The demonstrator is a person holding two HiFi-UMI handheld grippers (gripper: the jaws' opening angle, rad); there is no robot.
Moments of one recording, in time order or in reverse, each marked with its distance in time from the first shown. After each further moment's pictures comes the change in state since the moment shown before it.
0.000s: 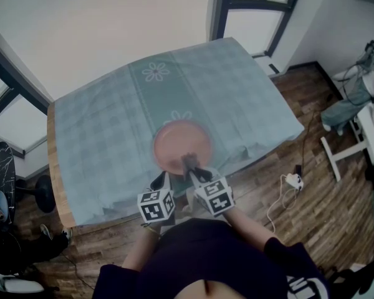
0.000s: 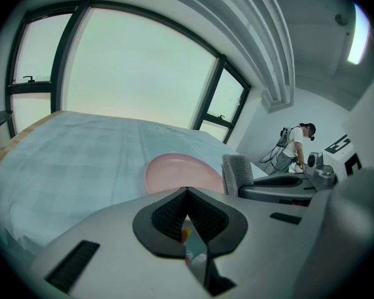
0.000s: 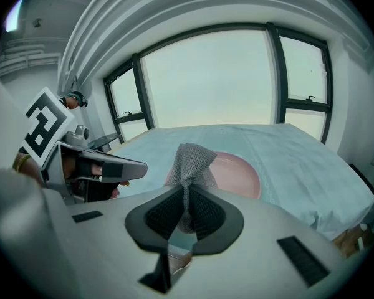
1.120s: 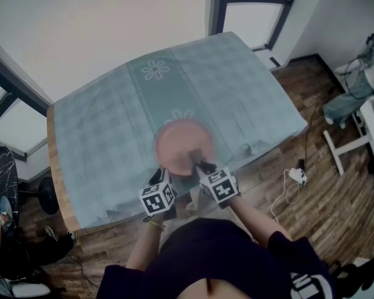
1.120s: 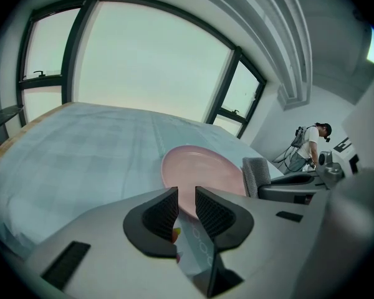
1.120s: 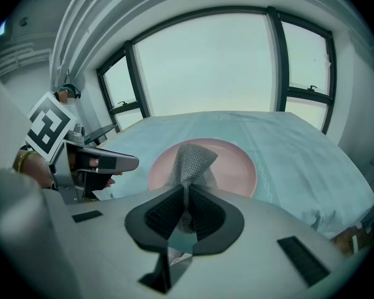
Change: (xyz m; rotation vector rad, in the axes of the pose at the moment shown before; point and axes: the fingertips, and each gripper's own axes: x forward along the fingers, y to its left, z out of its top) left arm 0.033 0.039 -0.011 -0.061 0.060 0.098; right arm 0.030 -0.032 -0.016 0.018 0.118 0.001
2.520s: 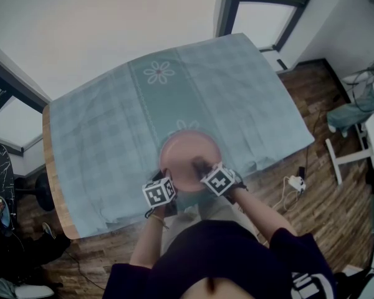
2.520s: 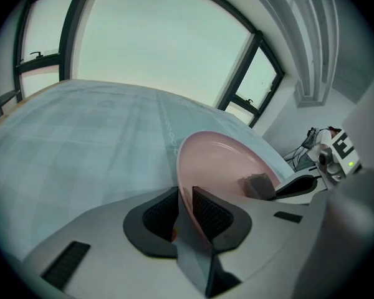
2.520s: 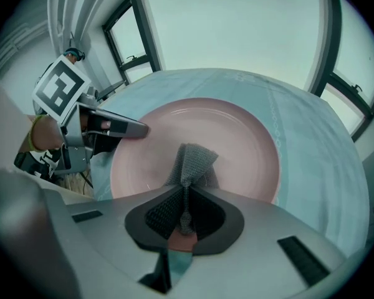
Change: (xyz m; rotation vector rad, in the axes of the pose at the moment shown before) left arm 0.097 0.027 0.007 -0.080 0.138 0.010; right arm 0.078 -0.051 -0.033 -0.182 0.436 0.108
